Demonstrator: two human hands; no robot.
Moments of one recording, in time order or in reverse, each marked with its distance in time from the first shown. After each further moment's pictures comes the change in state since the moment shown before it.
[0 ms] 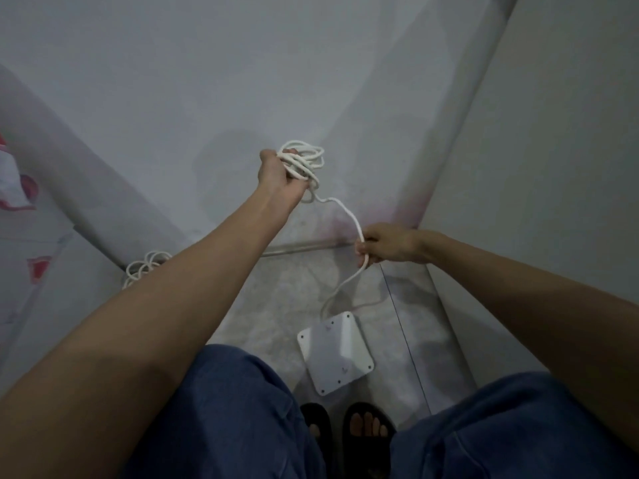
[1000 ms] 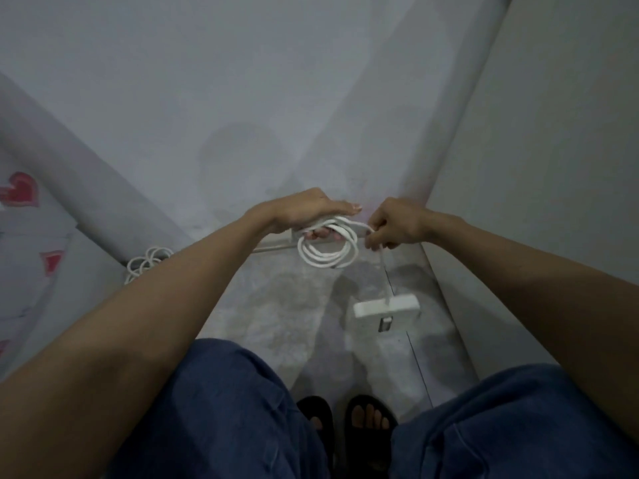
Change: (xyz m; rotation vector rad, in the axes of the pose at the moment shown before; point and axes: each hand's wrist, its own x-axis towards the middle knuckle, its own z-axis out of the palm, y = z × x) left_hand -0.034 -0.027 -0.023 1.590 -0.650 -0.030; right_hand 0.002 -0.004 -0.029 -0.372 0.102 0.001
